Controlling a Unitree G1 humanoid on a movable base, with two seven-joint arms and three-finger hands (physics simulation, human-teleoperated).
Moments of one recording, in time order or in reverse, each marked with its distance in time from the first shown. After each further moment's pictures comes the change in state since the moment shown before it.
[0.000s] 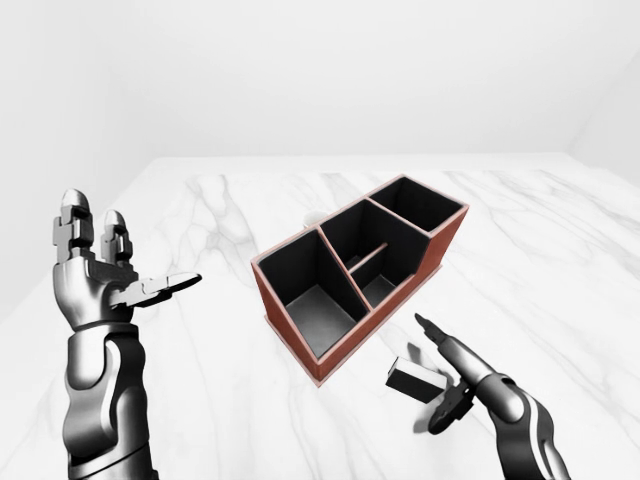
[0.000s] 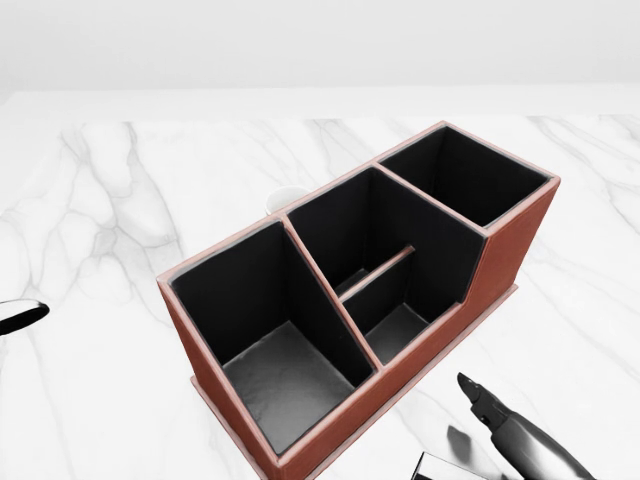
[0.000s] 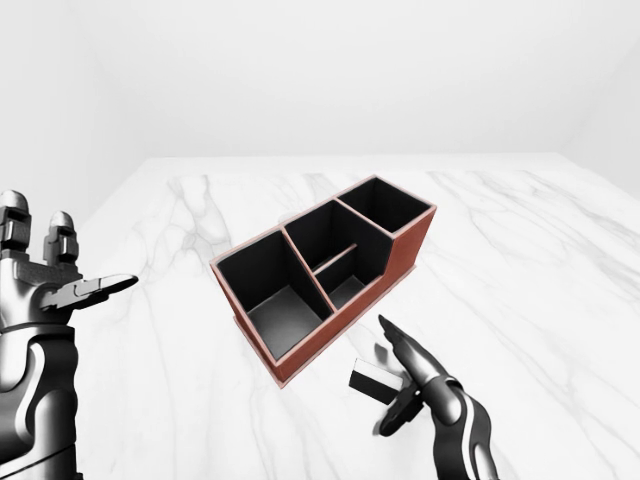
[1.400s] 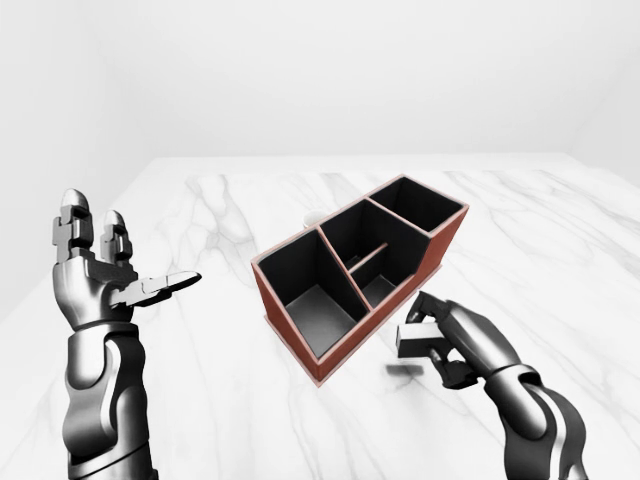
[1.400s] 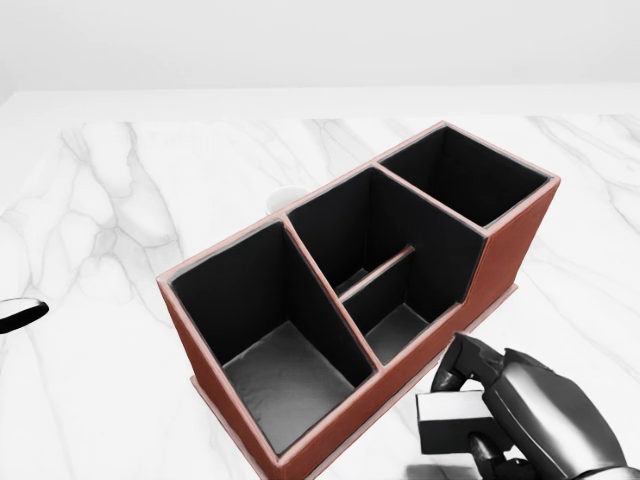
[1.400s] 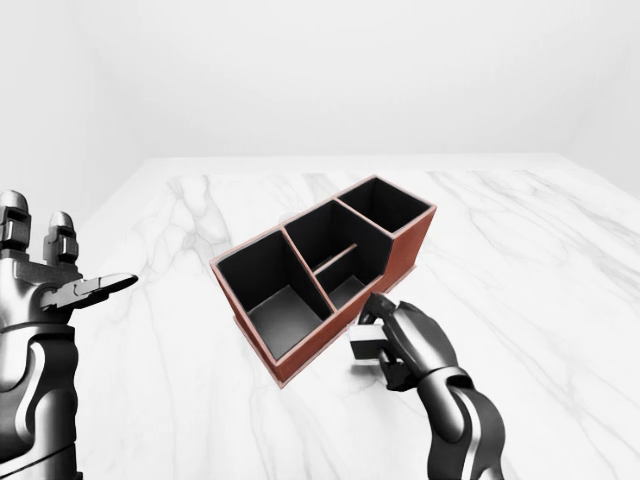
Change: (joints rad) left arm -0.003 0.002 0.000 0.005 -0.001 0.000 0.006; right arm 0.052 0.060 0.079 -0.479 -0.192 0.000 0.038
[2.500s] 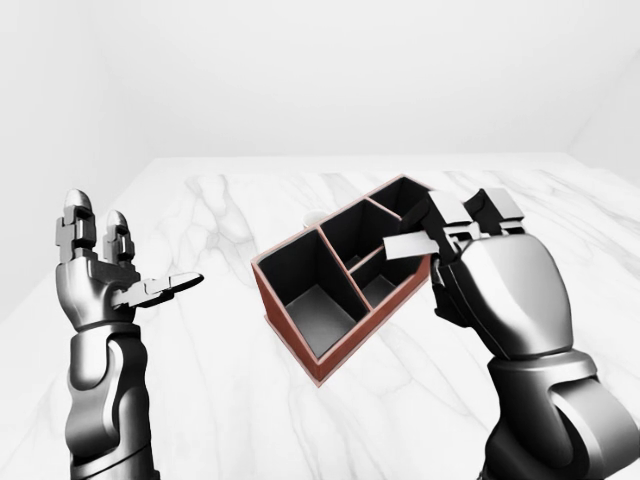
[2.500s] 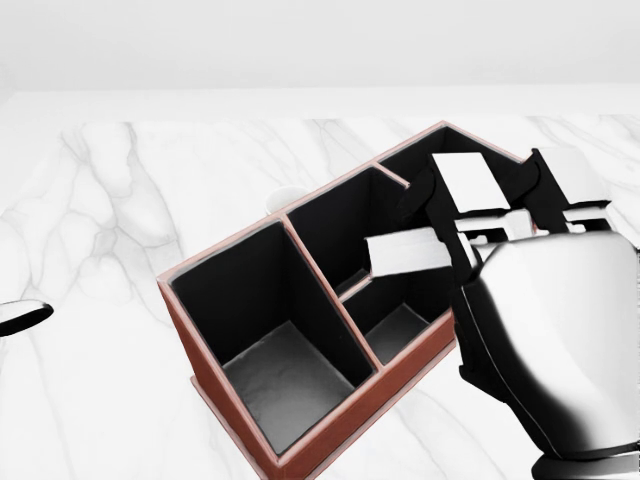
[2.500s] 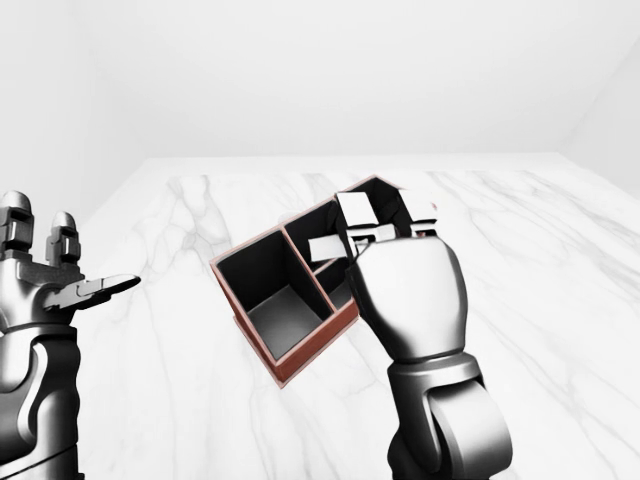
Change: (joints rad) left arm 0.005 -0.008 -0.007 -0.009 0.009 0.000 -0.001; right arm -0.337 0.110 0.263 -0.407 -0.498 0.000 0.000
